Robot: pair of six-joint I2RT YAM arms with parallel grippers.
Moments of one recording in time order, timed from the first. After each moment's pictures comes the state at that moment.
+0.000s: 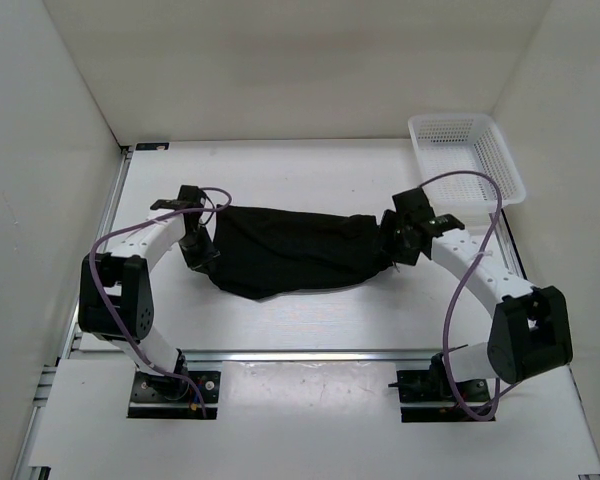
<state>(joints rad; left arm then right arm) -0.14 1.61 1.09 -0.88 0.02 -0.55 0.37 1.38 0.95 -0.63 0.05 0.66</state>
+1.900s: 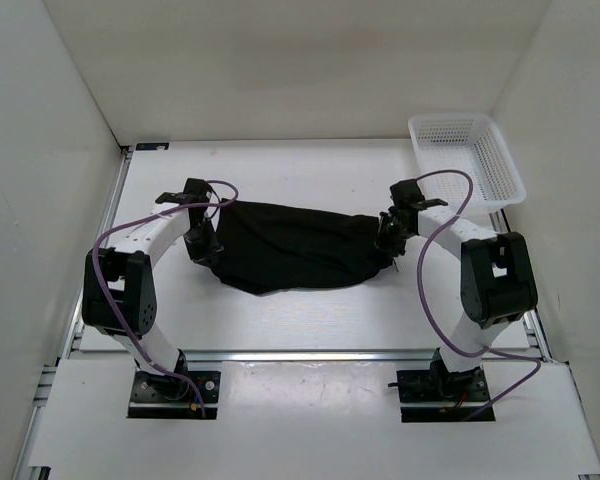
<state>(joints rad) -0.17 1.65 1.16 -0.90 -0.01 -0.51 0.26 1.72 1.11 -0.58 -0.22 0.52</state>
